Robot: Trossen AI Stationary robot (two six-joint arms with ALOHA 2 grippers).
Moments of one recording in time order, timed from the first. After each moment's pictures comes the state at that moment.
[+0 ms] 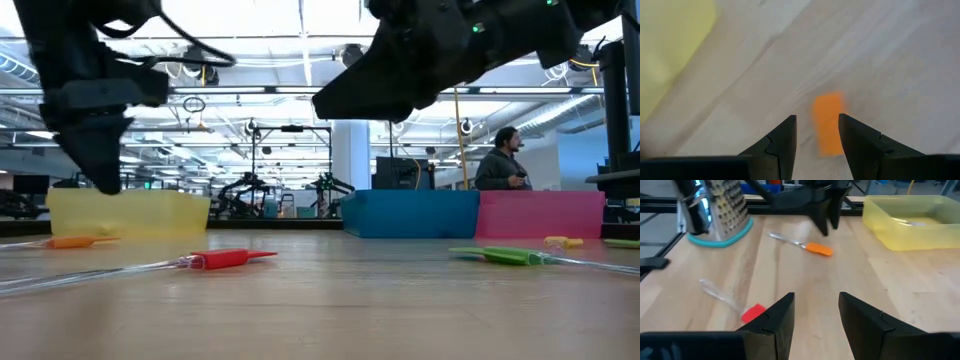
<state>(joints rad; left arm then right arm) -0.35 1.37 0.79 -0.93 -0.30 -1.09 0.34 1.71 0.81 0.54 0.36 0.12</state>
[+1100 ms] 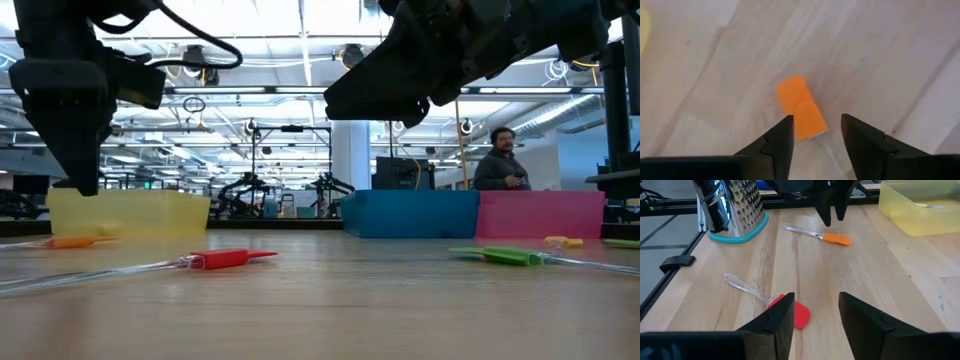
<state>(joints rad) -0.35 1.36 0.79 -0.87 -0.16 -0.89 0.39 1.71 0.81 0.51 0.36 0.22</state>
